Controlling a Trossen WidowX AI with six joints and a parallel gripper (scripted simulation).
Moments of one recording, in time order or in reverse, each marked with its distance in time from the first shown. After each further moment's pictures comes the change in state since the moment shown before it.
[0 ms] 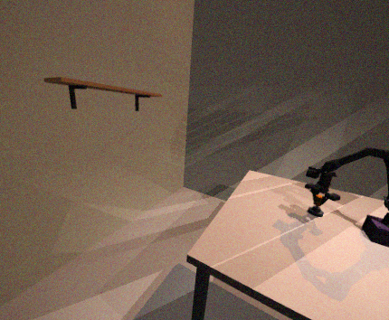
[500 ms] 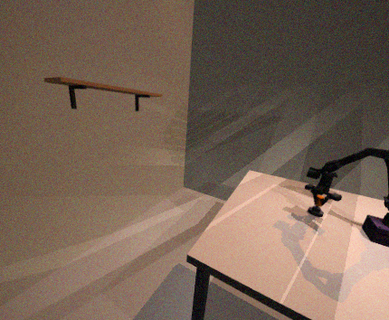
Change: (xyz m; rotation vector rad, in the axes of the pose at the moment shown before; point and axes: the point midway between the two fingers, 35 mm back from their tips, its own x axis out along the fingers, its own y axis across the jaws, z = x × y) arm 0.001 0.004 -0.002 -0.204 0.001 0.003
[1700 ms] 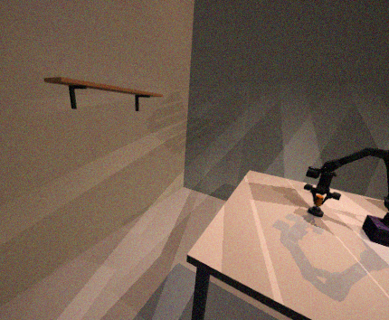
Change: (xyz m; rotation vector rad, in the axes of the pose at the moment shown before) arm -0.002 -0.004 0.001 -0.195 0.000 -0.001
